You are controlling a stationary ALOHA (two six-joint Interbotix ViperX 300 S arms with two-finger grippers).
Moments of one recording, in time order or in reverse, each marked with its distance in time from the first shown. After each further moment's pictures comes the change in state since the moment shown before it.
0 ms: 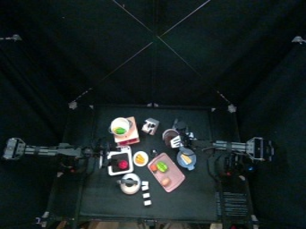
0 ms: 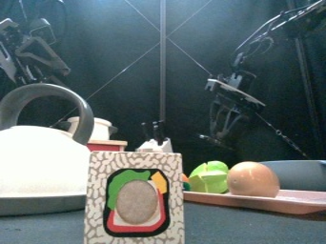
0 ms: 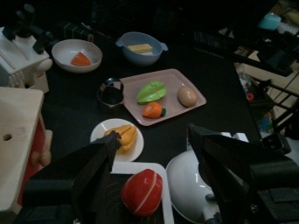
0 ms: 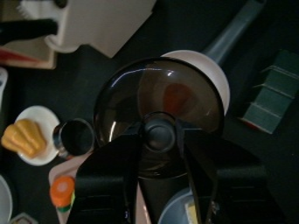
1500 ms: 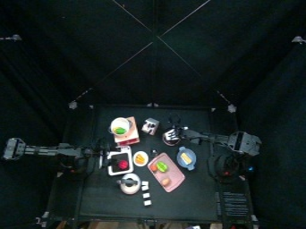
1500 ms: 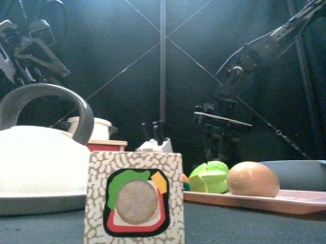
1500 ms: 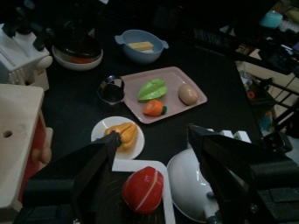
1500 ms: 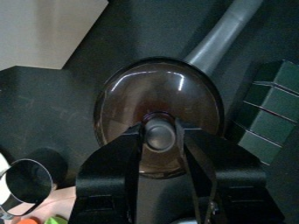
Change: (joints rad) left arm 0.005 0.000 0.006 0.000 0.000 0.003; right arm -0.098 0.218 -0.121 0.178 0.040 -0.235
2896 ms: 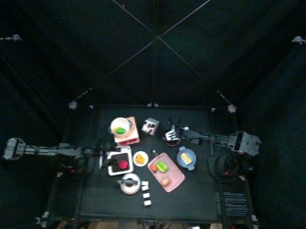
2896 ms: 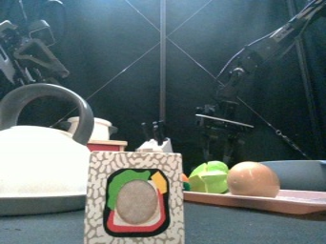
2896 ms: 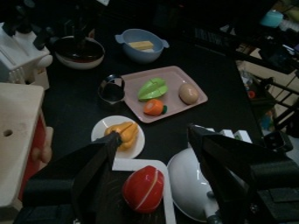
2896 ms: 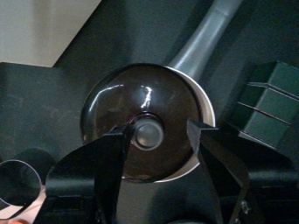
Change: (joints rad) left arm 0.002 0.000 0.003 0.000 0.000 0.000; right arm 0.003 0.002 0.011 -0.023 0.006 -0.002
